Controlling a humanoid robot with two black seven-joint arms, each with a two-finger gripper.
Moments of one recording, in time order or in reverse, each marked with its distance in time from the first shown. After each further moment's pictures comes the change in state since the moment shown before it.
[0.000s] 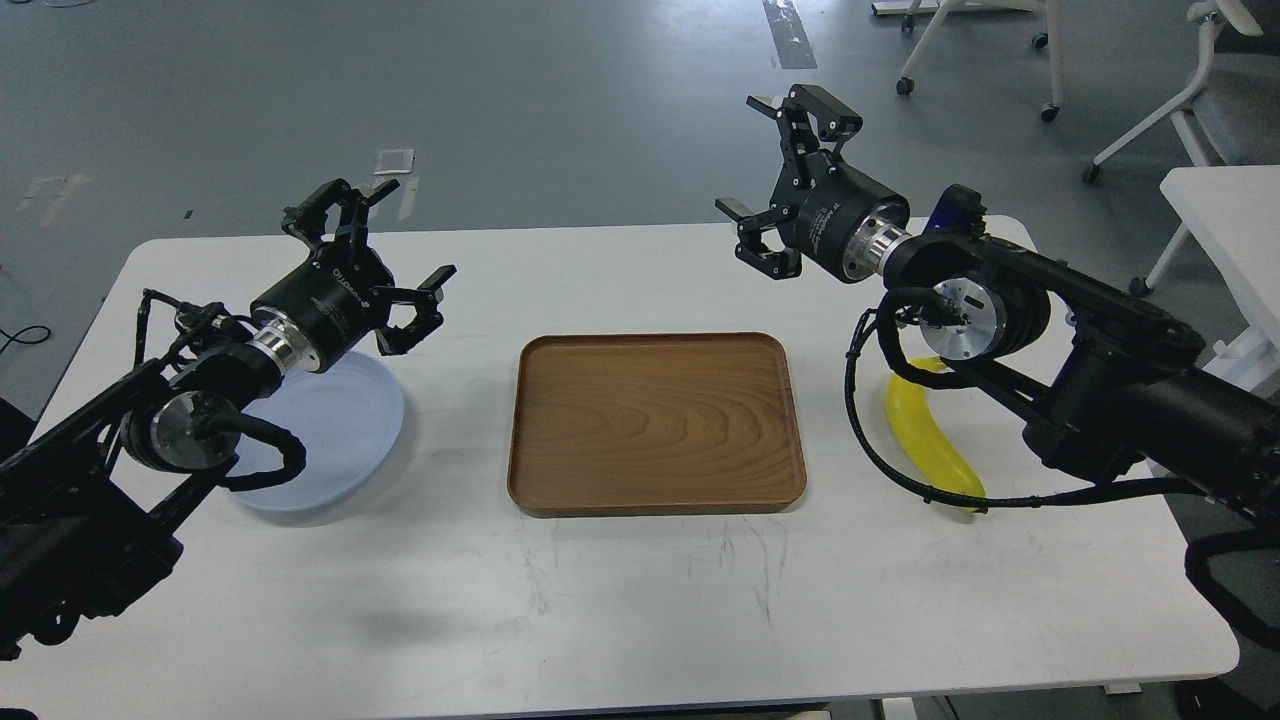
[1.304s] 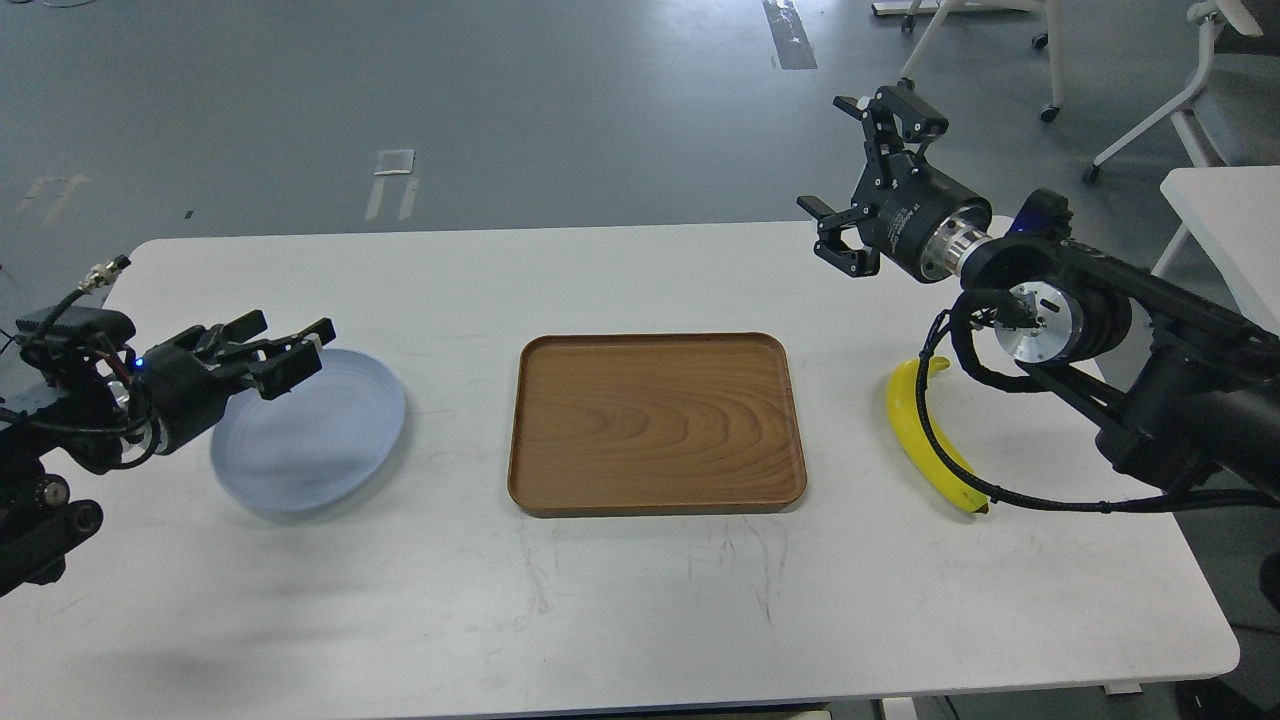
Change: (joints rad) left arm -0.035 0.327 0.496 0.082 1.443 0.482 -0.283; right arm -0.039 -0.117 0.014 0.004 0.000 0.002 0.014
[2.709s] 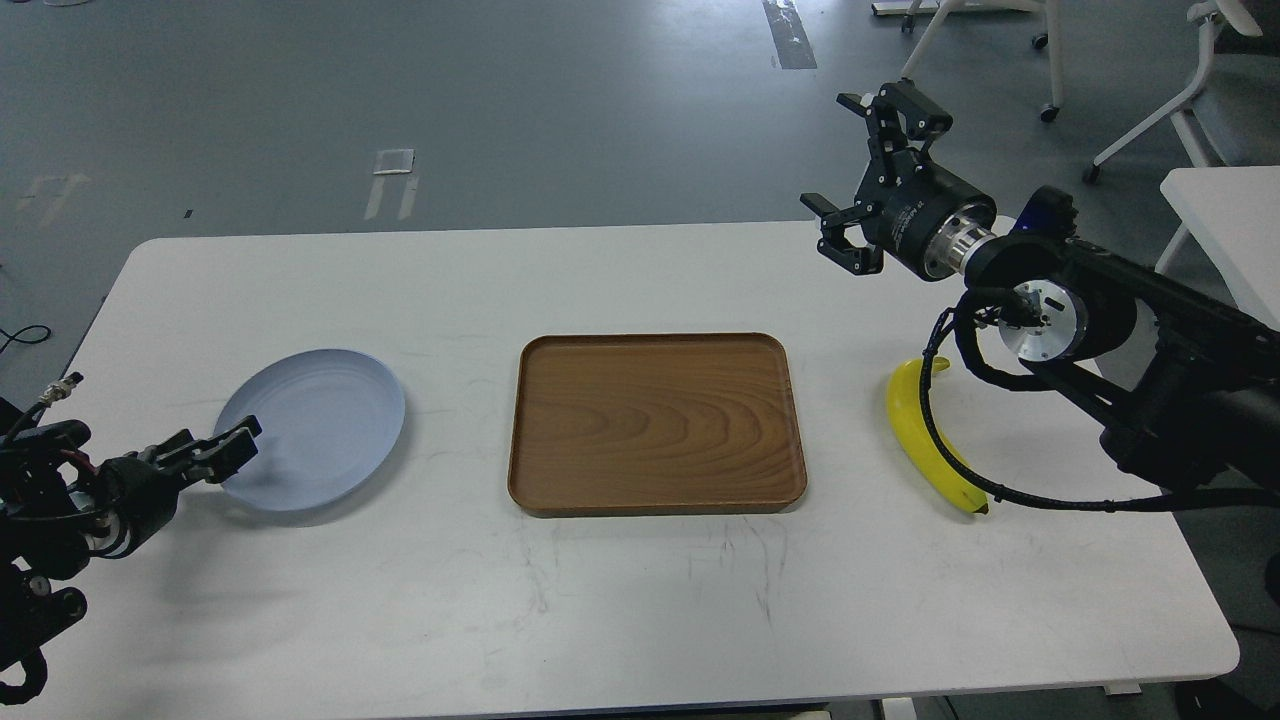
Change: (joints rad) left arm 0.115 -0.090 0.071 0.234 -0.255 0.017 0.000; right arm 0.002 -0.008 0.000 0.006 0.000 0.000 0.000
